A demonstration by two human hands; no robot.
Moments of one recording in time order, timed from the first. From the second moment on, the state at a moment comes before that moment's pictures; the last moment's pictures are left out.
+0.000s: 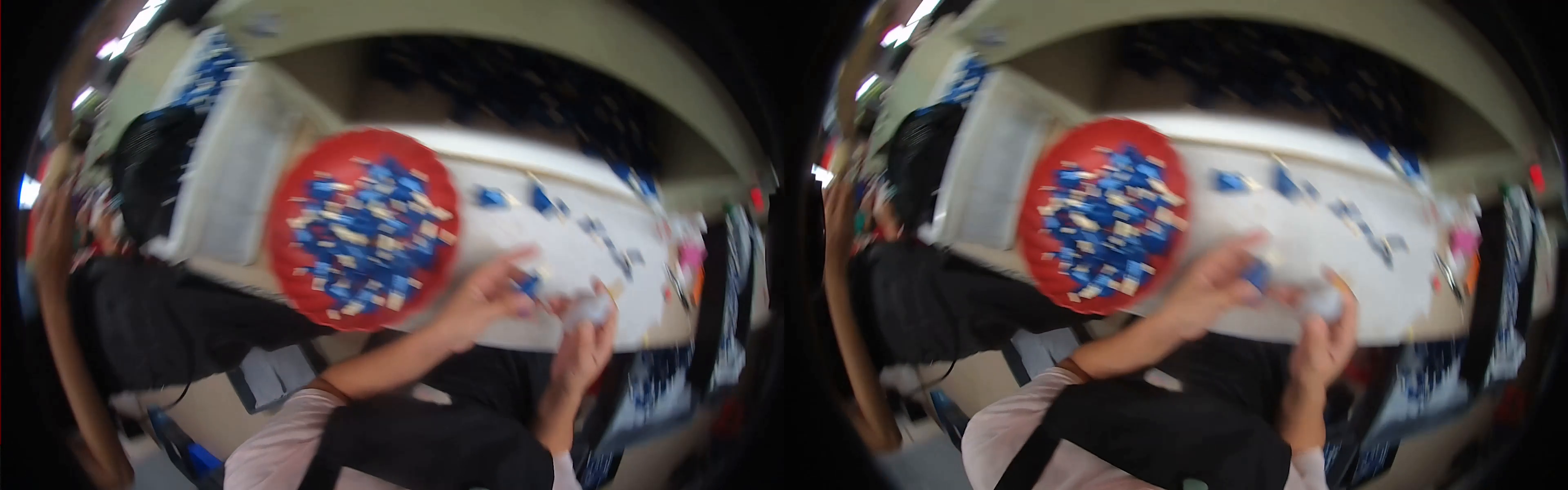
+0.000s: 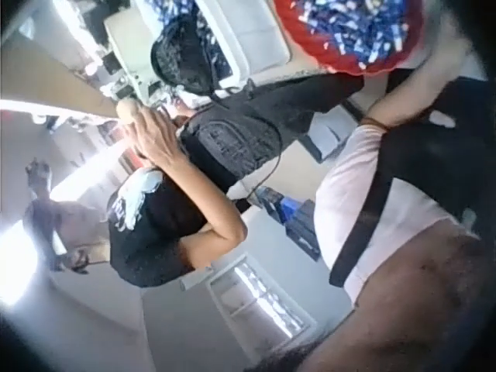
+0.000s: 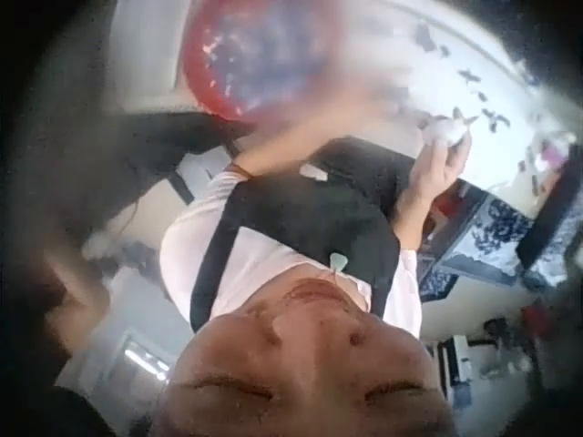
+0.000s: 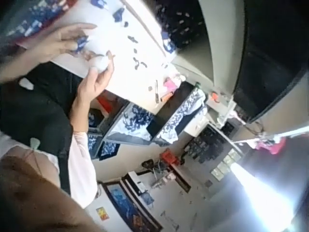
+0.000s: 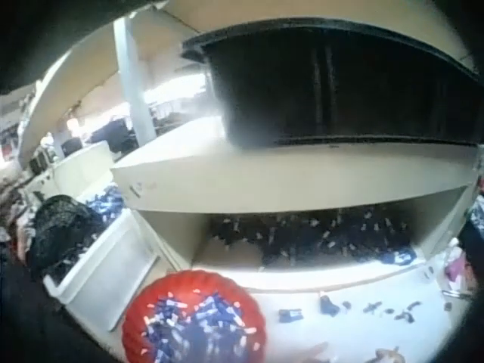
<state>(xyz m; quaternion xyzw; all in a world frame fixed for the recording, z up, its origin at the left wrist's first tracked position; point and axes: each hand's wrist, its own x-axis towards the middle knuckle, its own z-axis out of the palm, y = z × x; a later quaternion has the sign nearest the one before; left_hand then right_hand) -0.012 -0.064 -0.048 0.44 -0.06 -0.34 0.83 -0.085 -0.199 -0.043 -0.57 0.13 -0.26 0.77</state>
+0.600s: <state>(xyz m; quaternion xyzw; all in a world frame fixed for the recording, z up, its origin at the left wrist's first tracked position) -0.013 -0.076 -0.091 0.50 -0.25 -0.21 0.80 -0.079 -0.221 -0.077 -0.70 0.12 -0.22 0.67</state>
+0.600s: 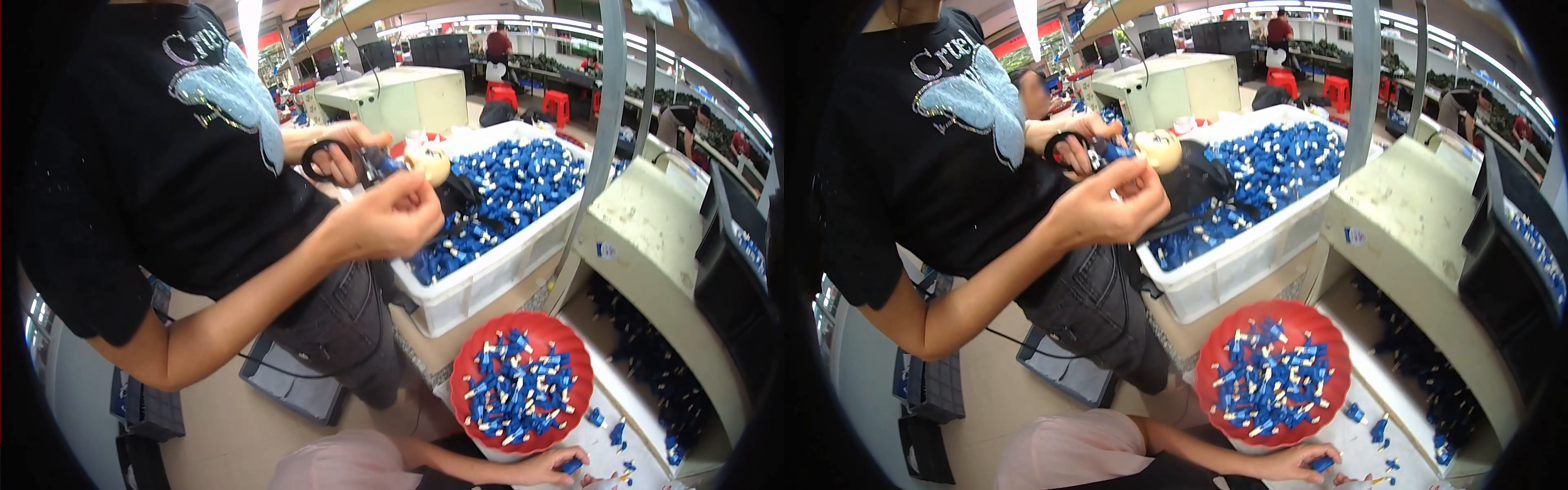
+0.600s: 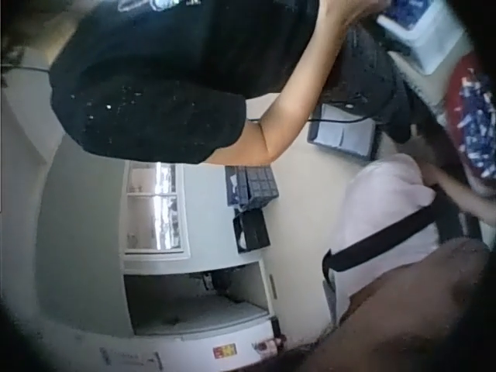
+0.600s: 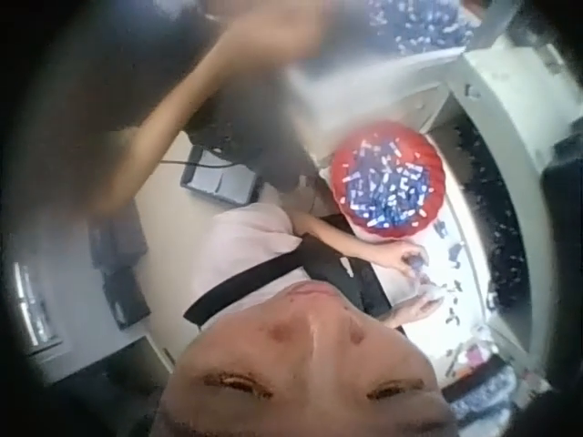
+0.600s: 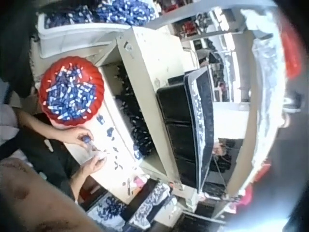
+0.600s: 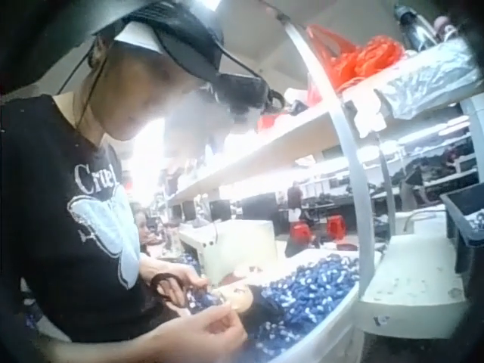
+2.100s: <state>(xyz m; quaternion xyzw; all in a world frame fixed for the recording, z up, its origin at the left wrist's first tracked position) -0.011 -0.077 -0.041 0.30 -0.05 -0.34 0.89 -0.105 -0.201 -0.026 -0.58 0.13 -0.32 0.74</state>
